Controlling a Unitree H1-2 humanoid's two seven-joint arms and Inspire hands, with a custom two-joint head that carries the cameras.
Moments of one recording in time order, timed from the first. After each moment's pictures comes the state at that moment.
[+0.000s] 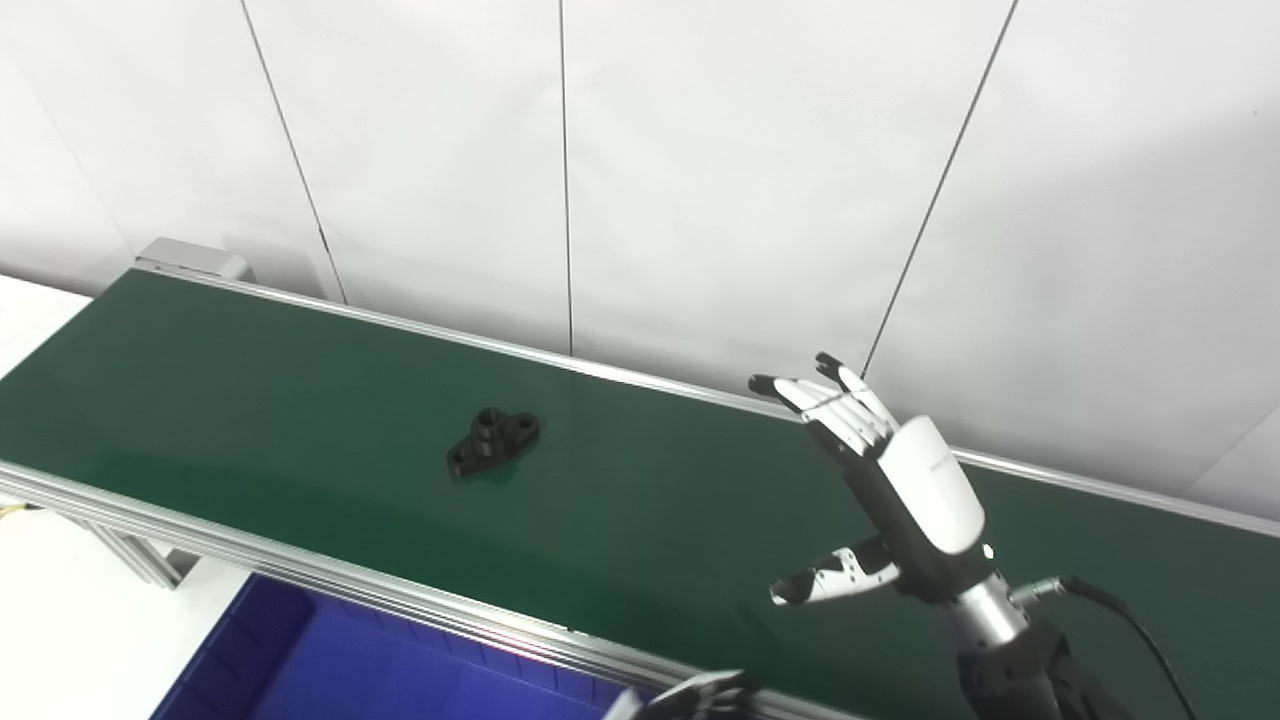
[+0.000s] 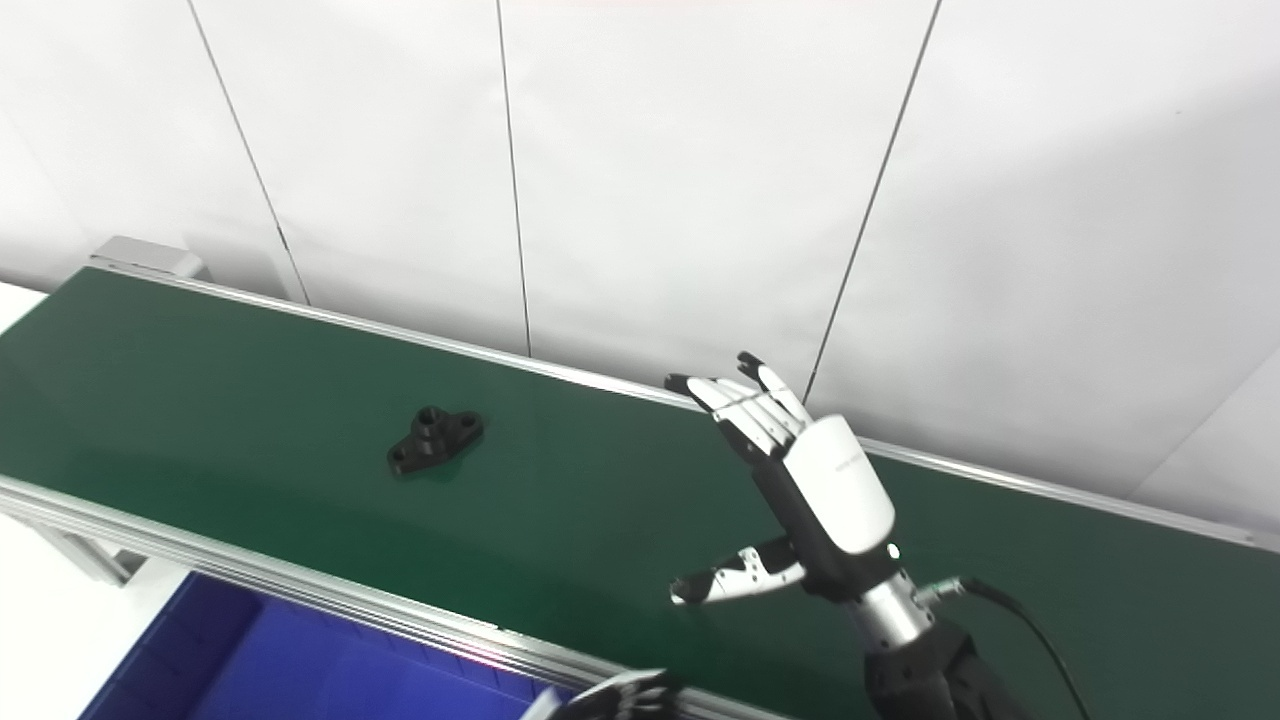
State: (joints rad) left arm 0.36 -0.01 -0.40 0.17 0.23 -0.44 0.10; right arm -0.57 -0.34 0.80 0.27 -0.53 -0.43 -0.35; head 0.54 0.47
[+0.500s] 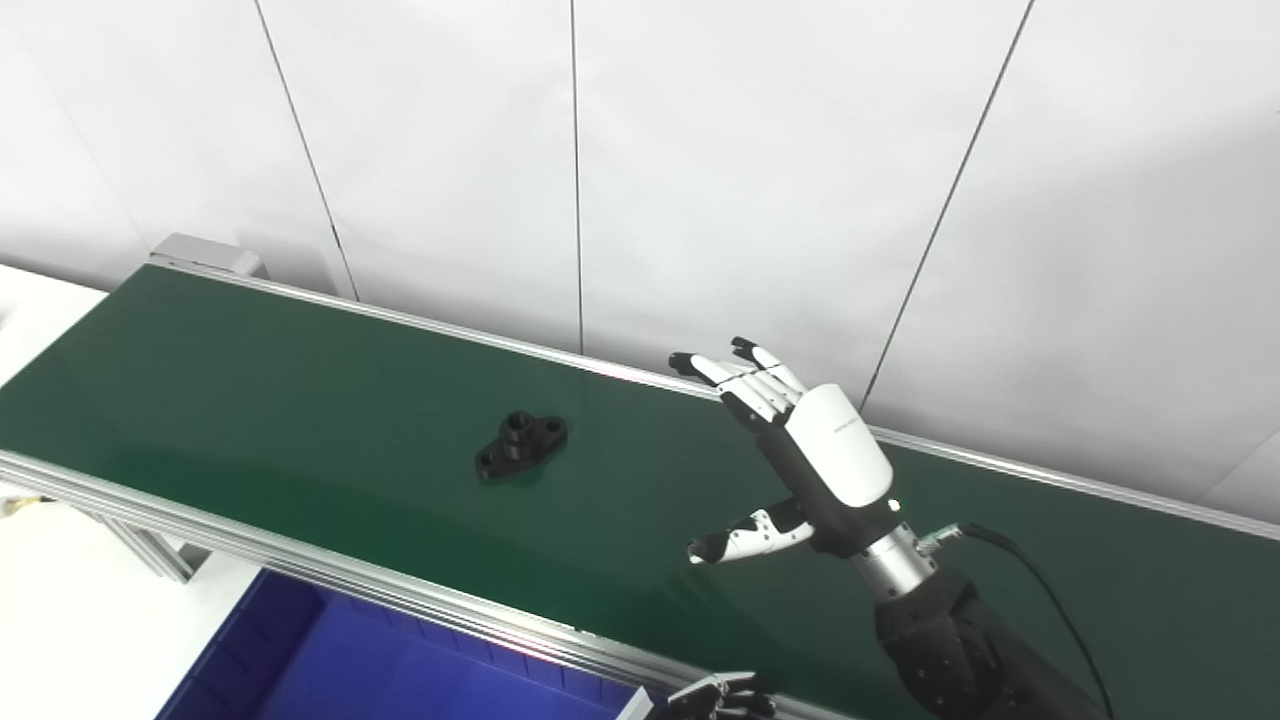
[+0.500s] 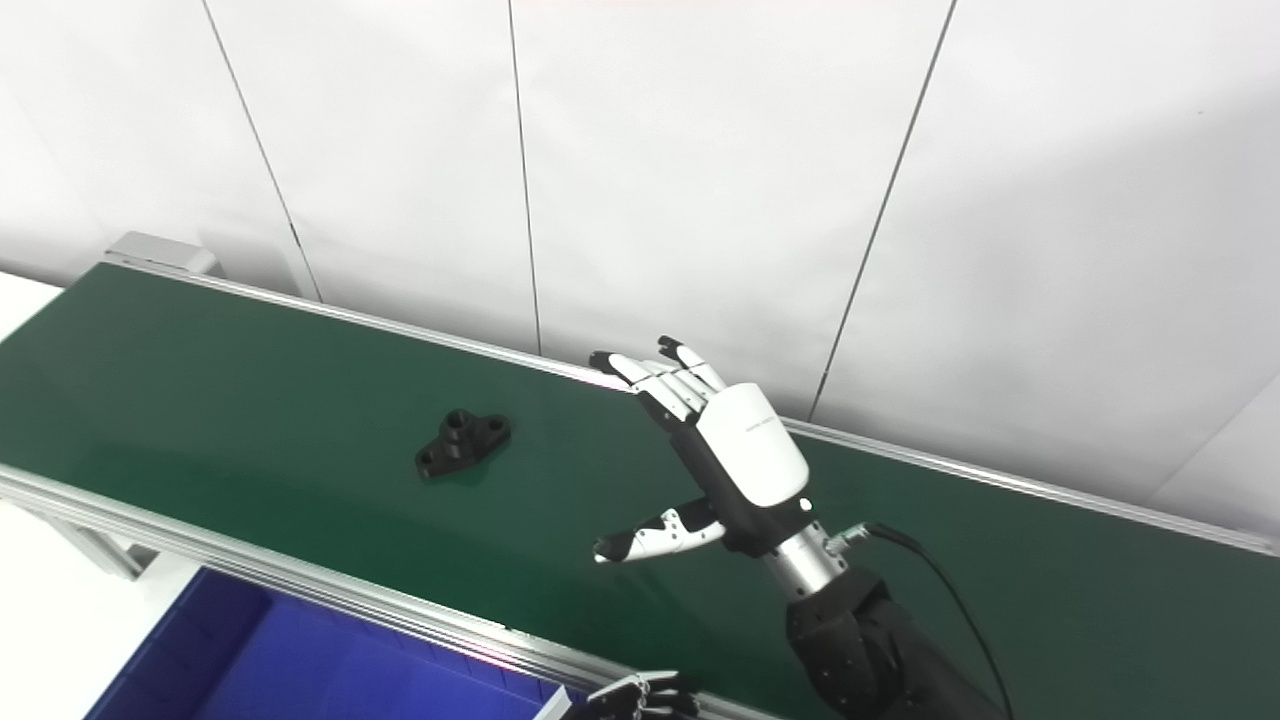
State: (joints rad) left arm 0.37 -0.01 -0.39 0.17 0.25 -0.44 0.10; right arm -0.67 -0.19 0.86 0.44 -0.52 -0.44 -0.35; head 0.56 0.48
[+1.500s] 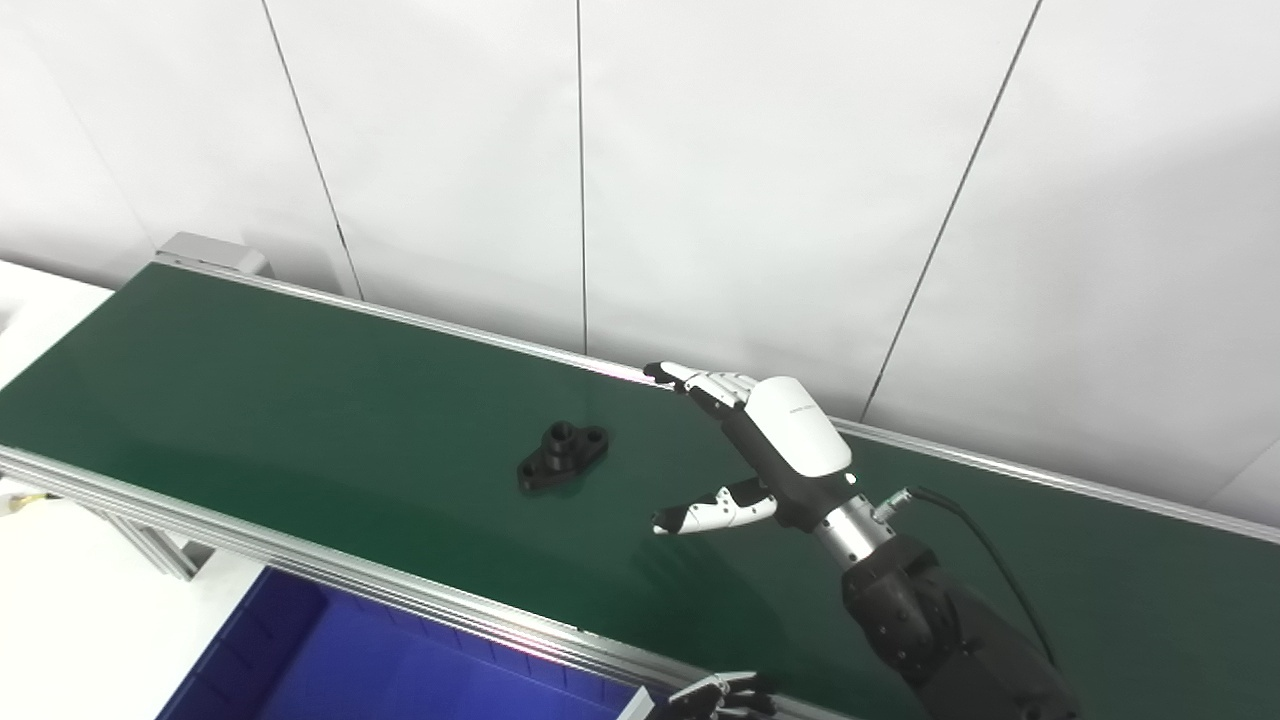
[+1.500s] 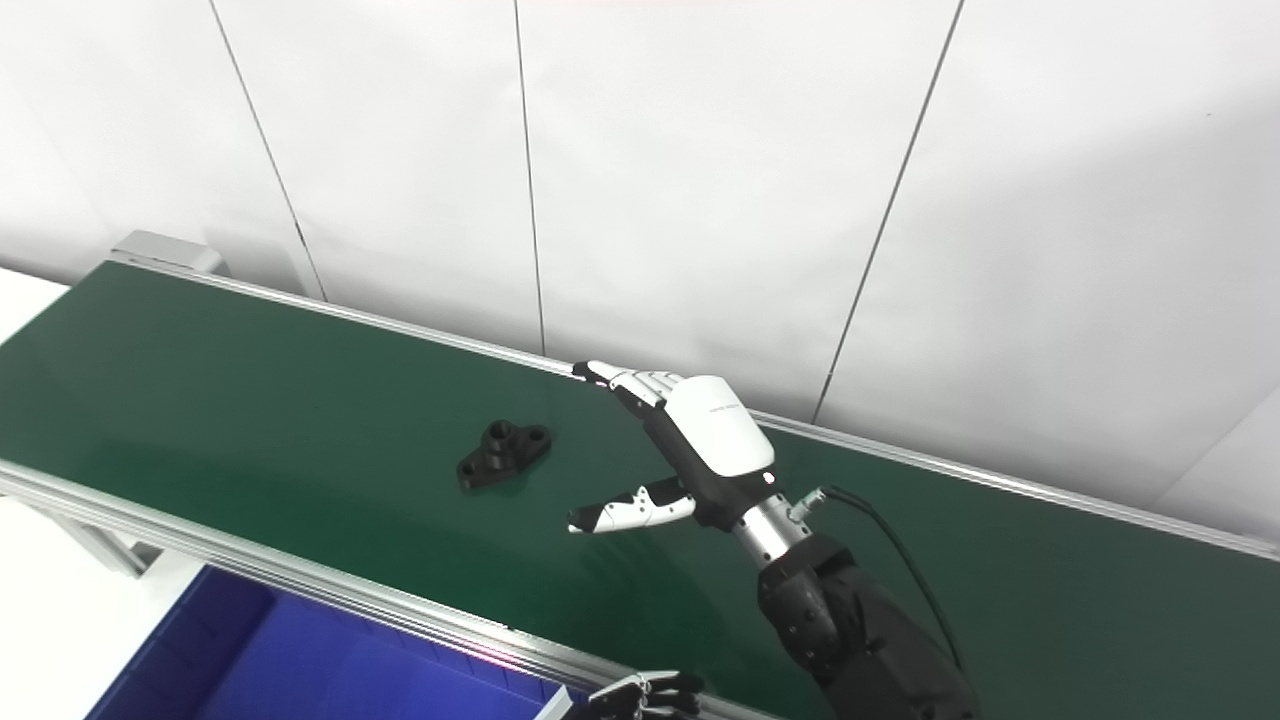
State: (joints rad) left arm 0.37 -0.01 -0.40 0.17 0.25 -0.44 0.11; right arm -0.74 -0.08 0.84 0.67 -0.50 -0.44 -0.25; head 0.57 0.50
